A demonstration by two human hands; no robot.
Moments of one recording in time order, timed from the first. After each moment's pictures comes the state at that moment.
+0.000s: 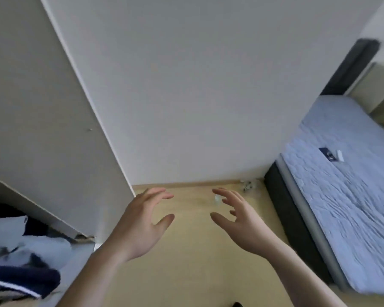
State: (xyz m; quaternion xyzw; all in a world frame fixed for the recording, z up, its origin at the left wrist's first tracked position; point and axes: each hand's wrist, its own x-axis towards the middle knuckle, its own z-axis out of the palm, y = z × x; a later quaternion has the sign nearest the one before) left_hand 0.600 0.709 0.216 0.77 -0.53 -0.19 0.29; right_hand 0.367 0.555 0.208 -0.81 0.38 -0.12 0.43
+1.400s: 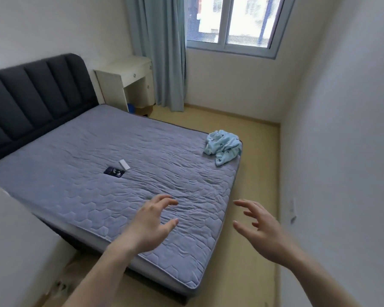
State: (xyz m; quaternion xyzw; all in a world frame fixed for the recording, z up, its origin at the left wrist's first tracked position) left_hand -0.163 0.122 0.195 0.35 -0.88 -0.31 0.12; right_hand -0.421 0.318 0.207 -0.47 0.76 -0.36 0.27
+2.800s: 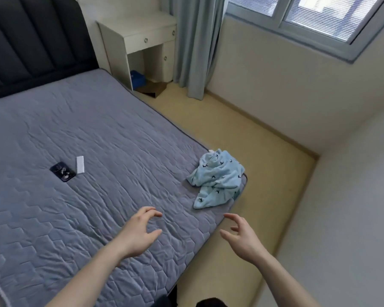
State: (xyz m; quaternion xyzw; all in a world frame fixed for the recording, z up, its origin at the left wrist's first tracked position) left_hand -0.693 -0.228 0.062 0.53 -0.75 -0.40 0.04; right_hand -1.016 -0.130 0.058 -0.45 0.76 -0.21 0.41
